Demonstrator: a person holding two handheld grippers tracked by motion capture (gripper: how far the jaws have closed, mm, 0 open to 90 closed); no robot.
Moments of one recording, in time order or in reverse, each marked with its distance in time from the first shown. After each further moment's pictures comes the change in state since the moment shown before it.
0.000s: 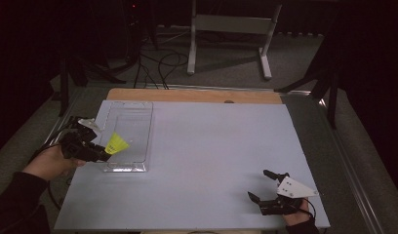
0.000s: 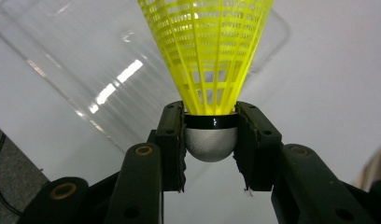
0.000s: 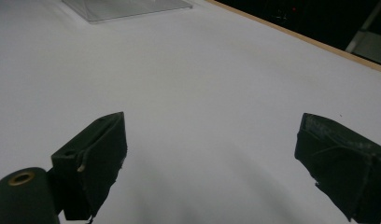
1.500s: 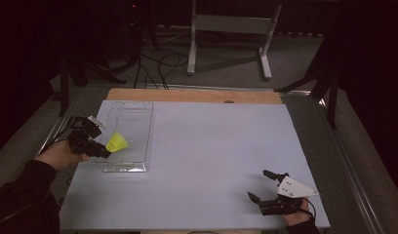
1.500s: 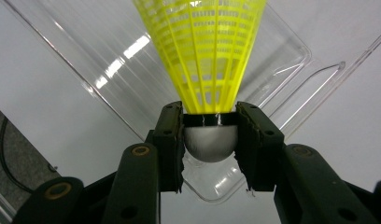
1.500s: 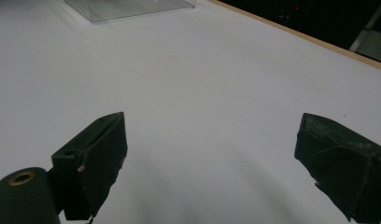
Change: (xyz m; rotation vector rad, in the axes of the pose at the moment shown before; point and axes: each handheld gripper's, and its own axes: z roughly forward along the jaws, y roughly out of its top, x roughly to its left) left arm 0.029 0.007 0.032 0.092 0.020 -0.053; right arm 0.000 0.000 0.000 0.001 0.011 0.005
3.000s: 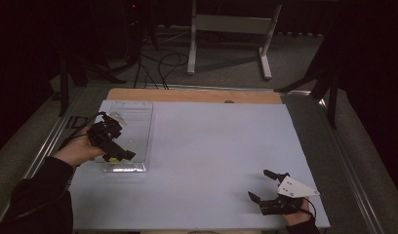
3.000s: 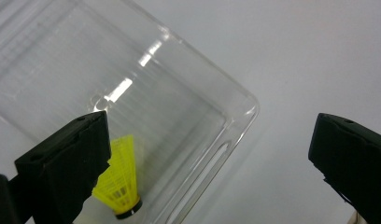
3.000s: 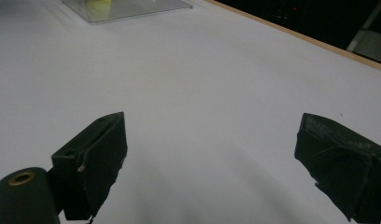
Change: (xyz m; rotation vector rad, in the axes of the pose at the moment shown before) left arm -0.056 0.047 -0.017 -0.121 -0.056 0.154; right arm -0.001 0.000 -0.001 -0.002 -0.007 0.002
